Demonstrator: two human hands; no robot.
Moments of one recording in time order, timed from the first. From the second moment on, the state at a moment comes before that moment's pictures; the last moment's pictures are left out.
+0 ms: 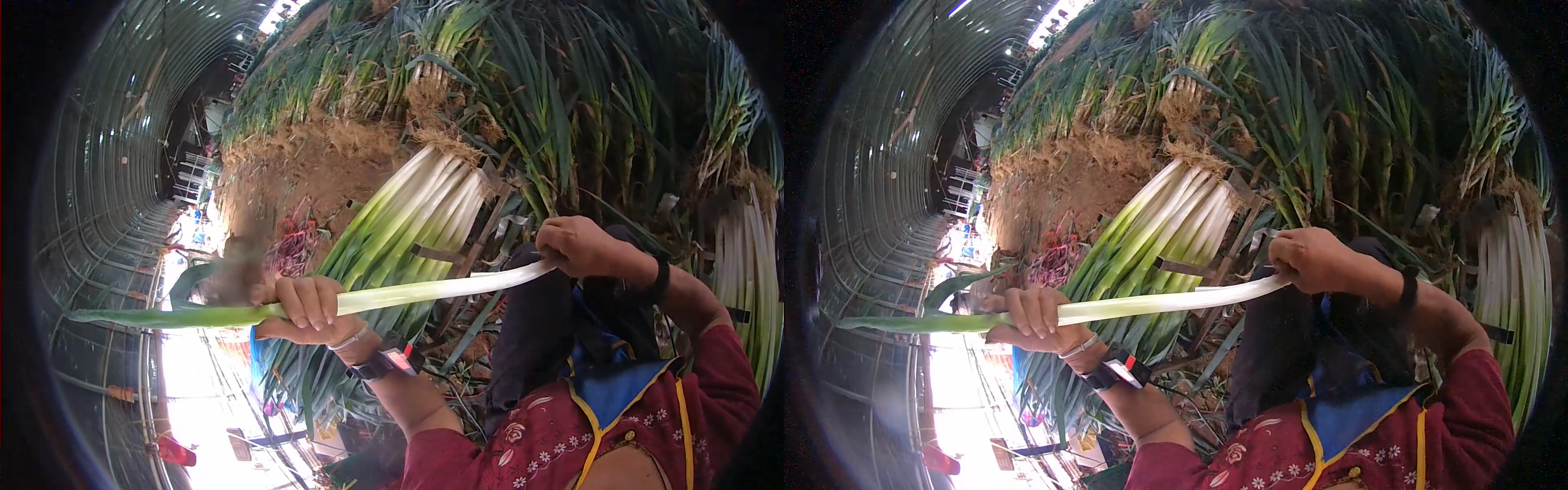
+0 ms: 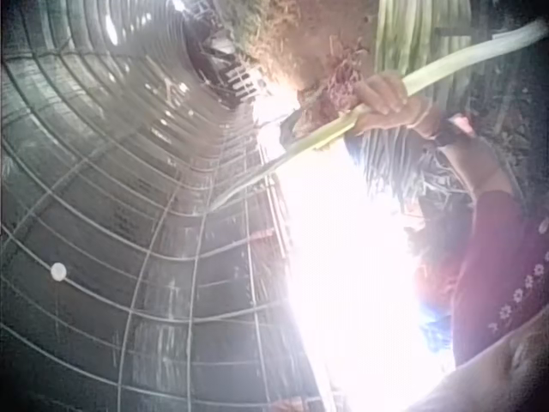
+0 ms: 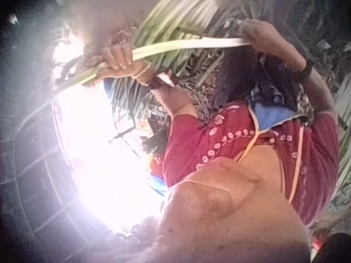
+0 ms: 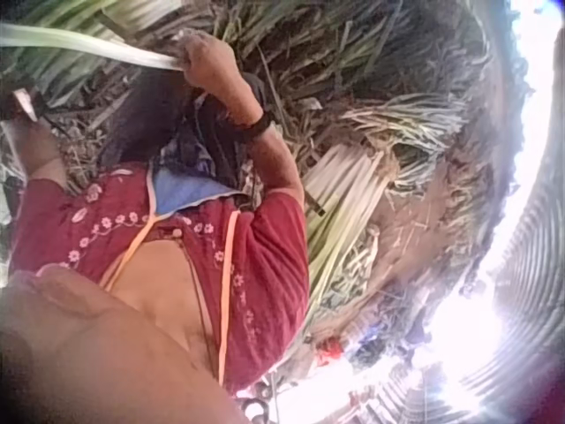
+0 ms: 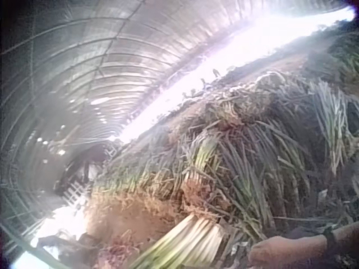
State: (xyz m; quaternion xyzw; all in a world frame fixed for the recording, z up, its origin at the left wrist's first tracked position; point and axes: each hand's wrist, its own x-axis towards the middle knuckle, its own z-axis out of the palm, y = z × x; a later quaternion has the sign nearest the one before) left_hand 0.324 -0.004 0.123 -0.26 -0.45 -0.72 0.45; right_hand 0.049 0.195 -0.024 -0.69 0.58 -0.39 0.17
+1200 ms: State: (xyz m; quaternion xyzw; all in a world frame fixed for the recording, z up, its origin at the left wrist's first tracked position) left_hand 0.329 0.008 0.136 -0.35 -0.35 -0.78 0.38; right_hand 0.046 0.180 -0.022 -0.76 0.48 -0.33 0.29
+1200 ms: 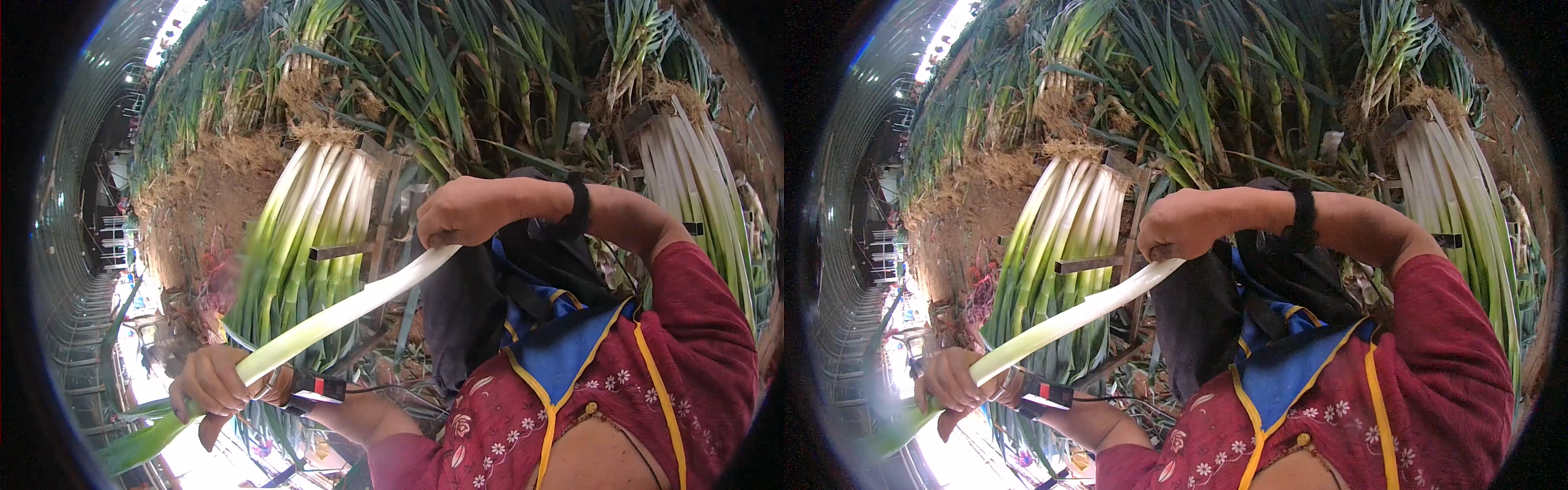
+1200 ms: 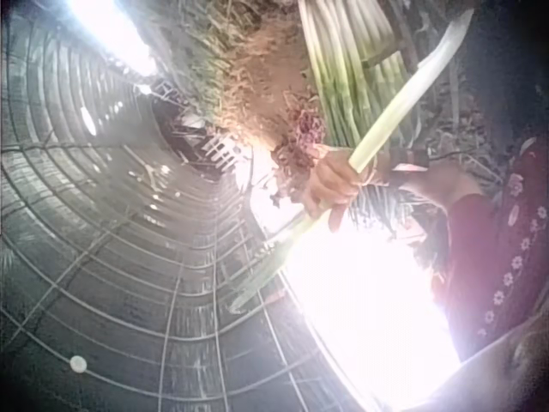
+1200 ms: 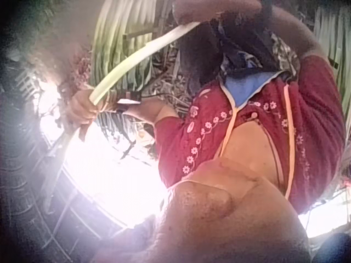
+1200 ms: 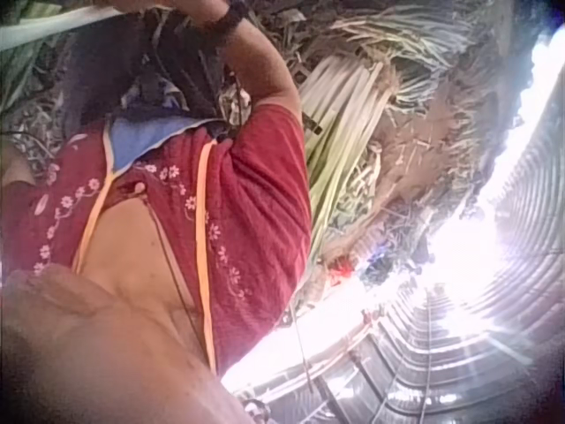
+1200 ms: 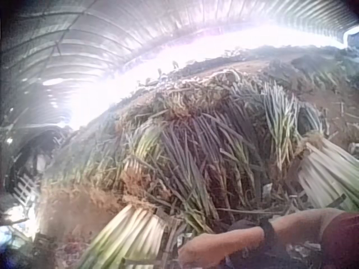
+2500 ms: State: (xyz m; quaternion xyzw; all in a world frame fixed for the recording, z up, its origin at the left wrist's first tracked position) left_hand 0.348 0.004 0.124 -0.28 -0.32 -0.76 0.49; right_hand 0.048 0.221 -0.033 -0.74 0.52 -0.41 0.11
